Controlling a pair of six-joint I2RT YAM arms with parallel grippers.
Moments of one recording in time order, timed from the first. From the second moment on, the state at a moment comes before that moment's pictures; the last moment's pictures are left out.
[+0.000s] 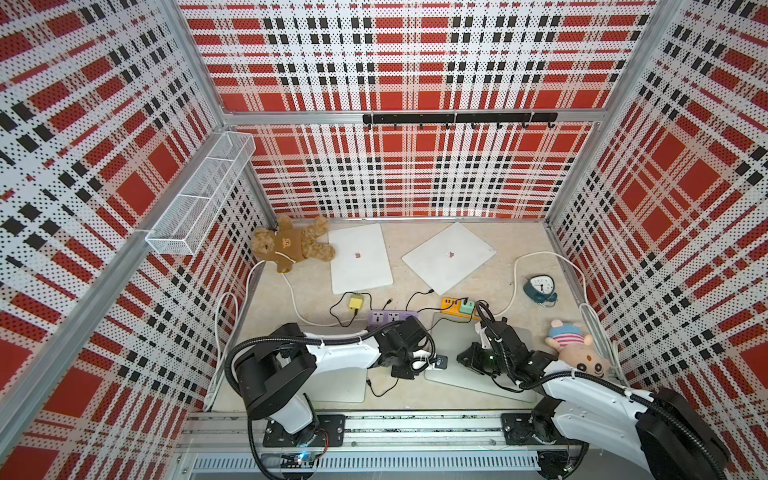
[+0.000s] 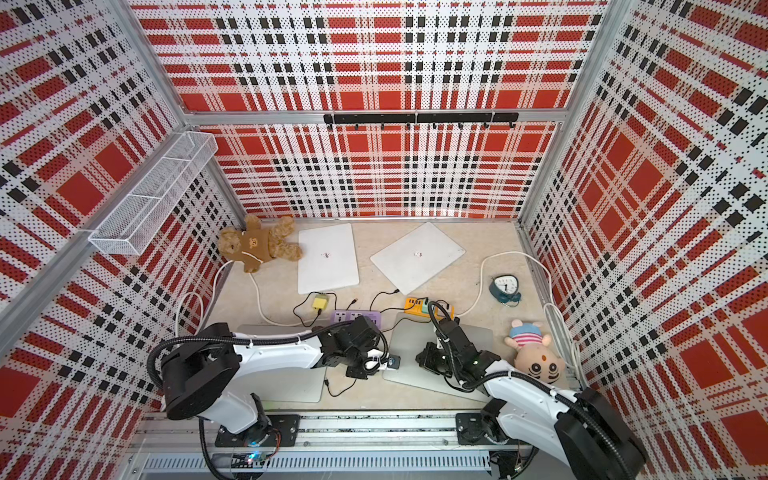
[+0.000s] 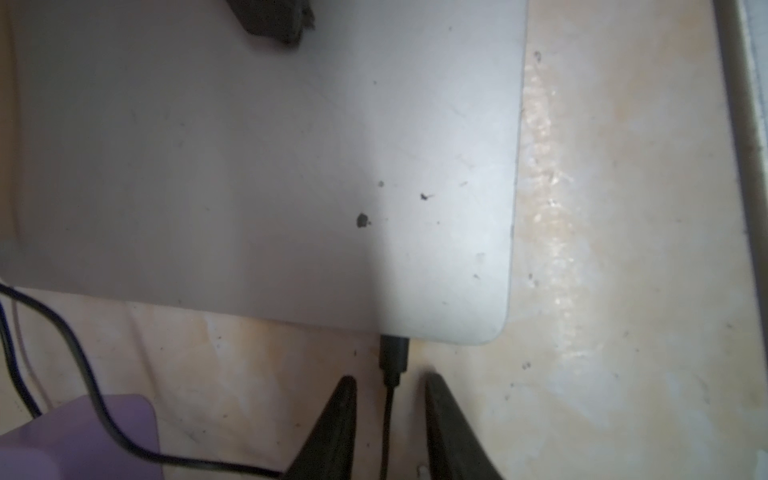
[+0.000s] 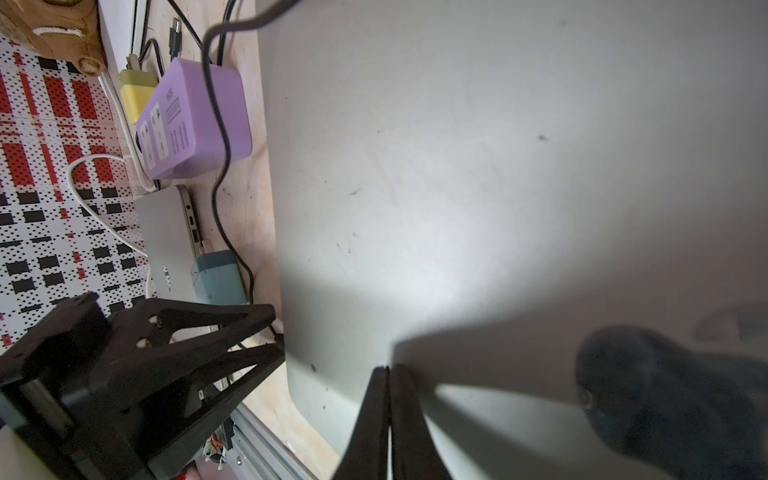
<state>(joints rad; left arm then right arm) -1.00 1.60 0.77 -0.29 0.15 0.76 0.64 1.02 0.26 -0.10 -0.29 1.00</state>
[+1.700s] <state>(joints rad) -1.02 1.66 0.85 -0.35 0.17 0.77 0.64 1.01 0.25 -0.08 -0.28 1.00</state>
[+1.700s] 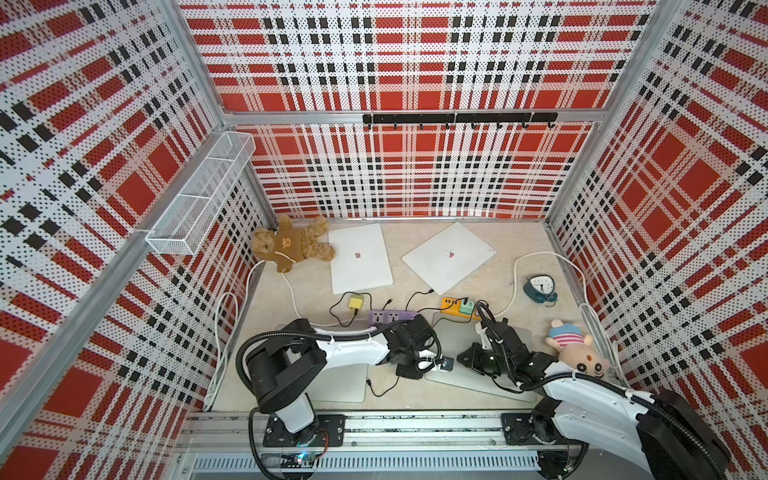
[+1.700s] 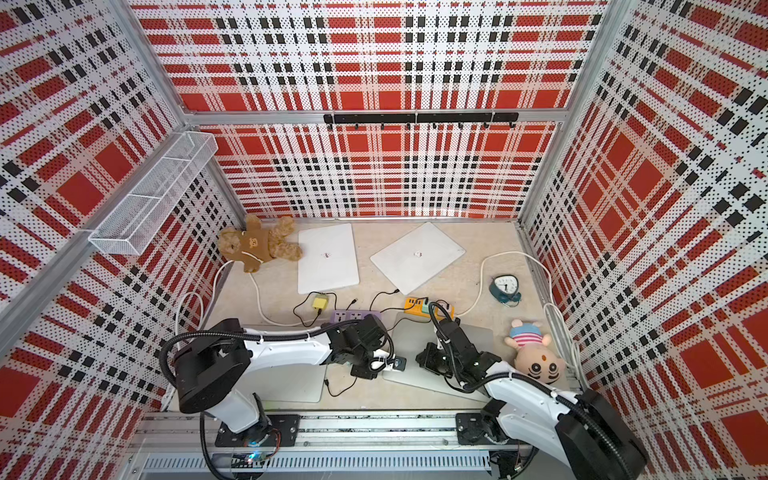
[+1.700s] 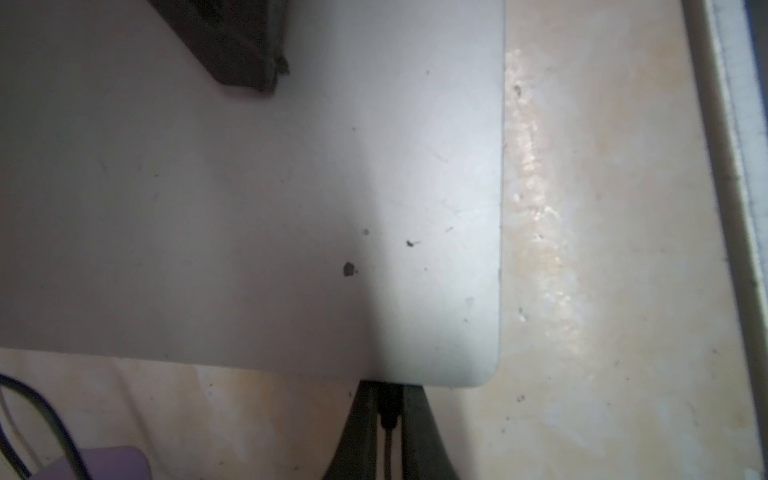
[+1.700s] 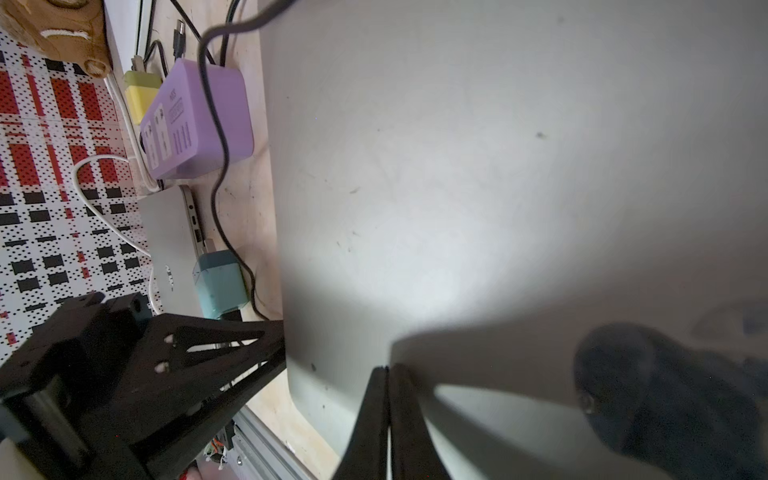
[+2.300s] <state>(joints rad) -1.01 1.66 0.85 -0.36 0.16 0.77 0.64 1.01 0.25 -0.08 -0.28 1.00</state>
